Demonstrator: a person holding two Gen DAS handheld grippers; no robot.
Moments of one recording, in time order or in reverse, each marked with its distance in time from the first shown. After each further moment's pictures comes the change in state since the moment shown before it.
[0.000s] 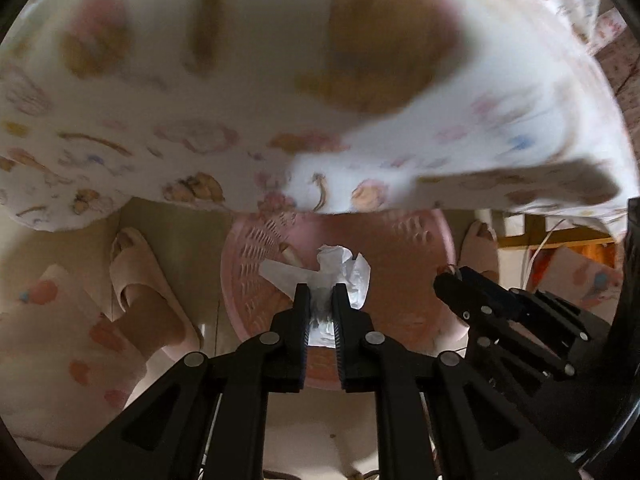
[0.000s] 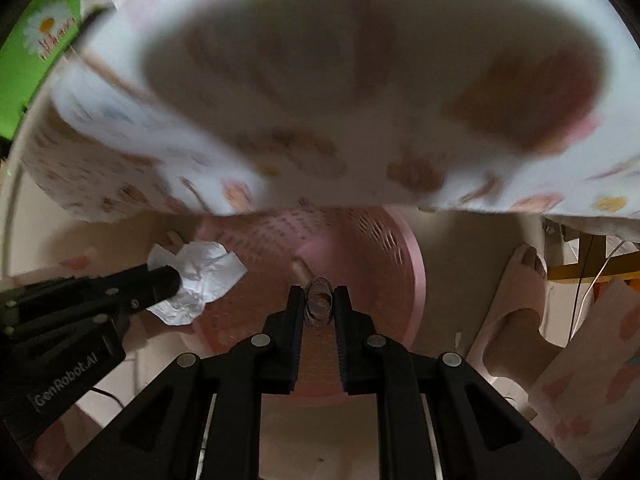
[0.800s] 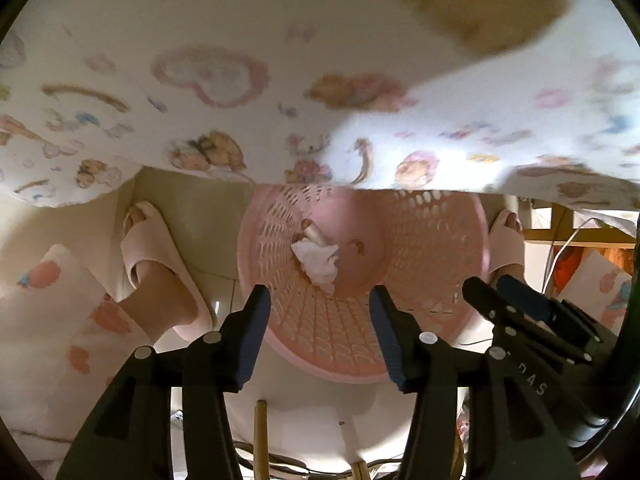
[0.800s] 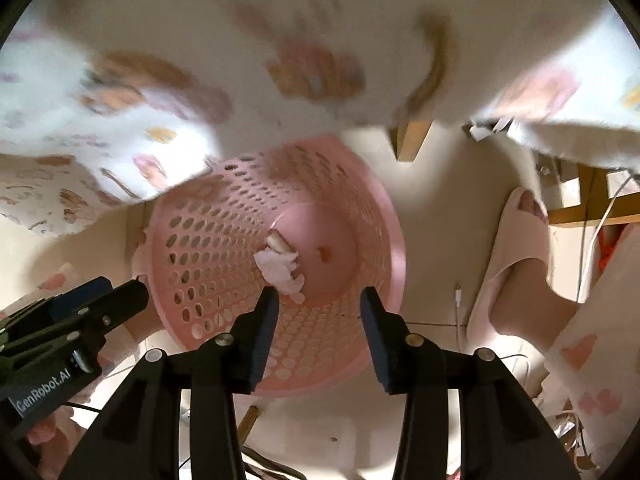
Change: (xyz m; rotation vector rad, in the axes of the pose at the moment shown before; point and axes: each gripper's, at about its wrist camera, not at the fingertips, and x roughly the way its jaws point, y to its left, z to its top) left arm 0.011 0.010 -0.003 -0.040 0.057 0.054; right arm 0.021 -0.029 -0.006 0.156 0.104 -0.013
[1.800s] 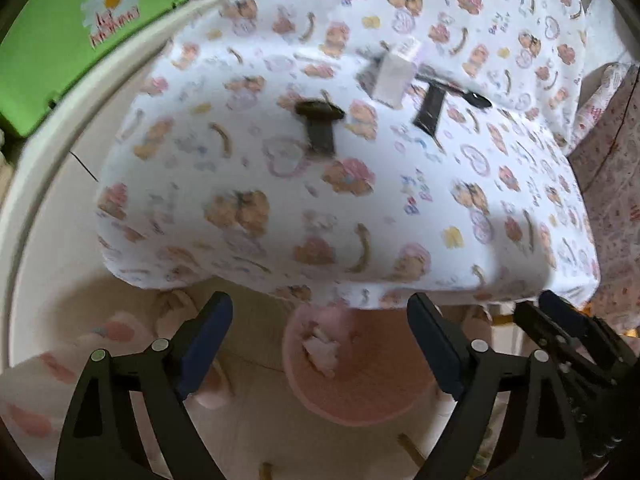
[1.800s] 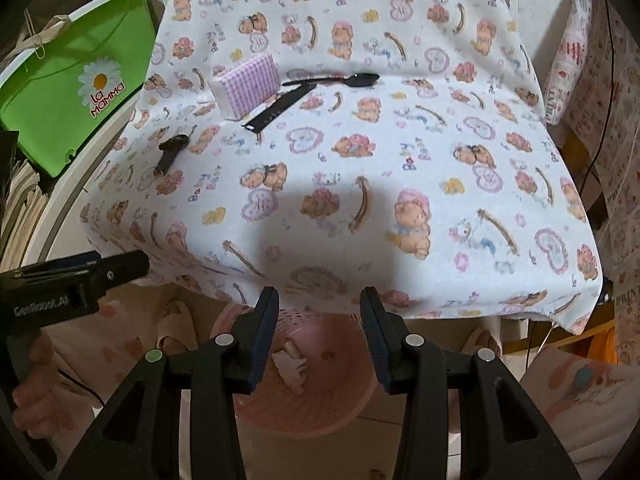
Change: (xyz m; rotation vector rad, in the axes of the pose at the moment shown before) left arm -0.135 0.036 0.001 -0.039 -0.419 -0.014; right arm -0.160 0.037 -0.008 -0.214 -0.469 -0.003
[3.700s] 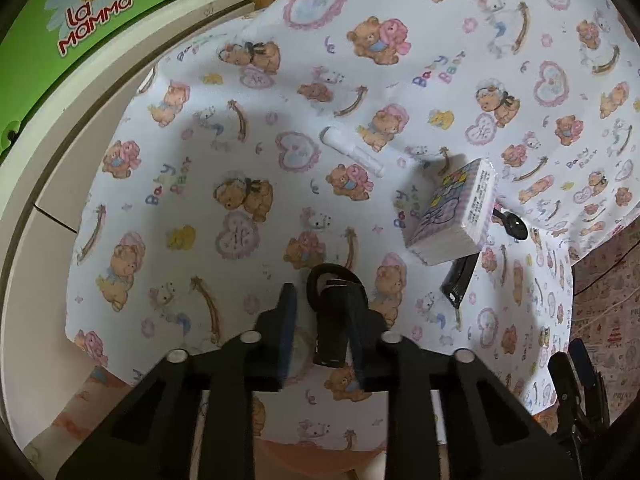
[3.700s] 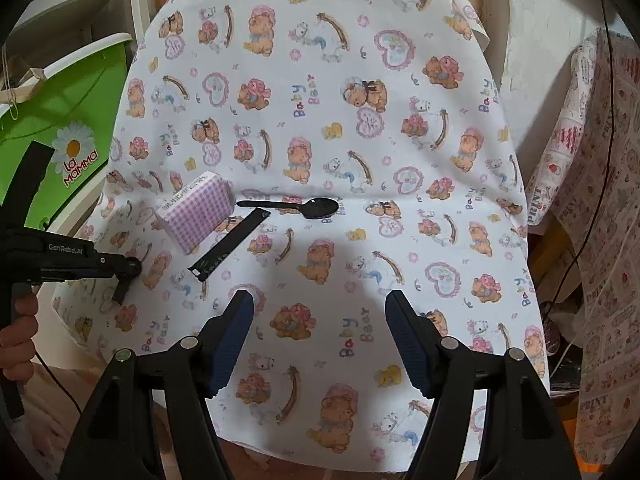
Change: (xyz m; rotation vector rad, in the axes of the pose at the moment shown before) left arm 0.047 0.027 0.124 -0.210 0.076 -0.094; right arm 0.001 -0.031 0.095 -0.034 -0.202 -0.078
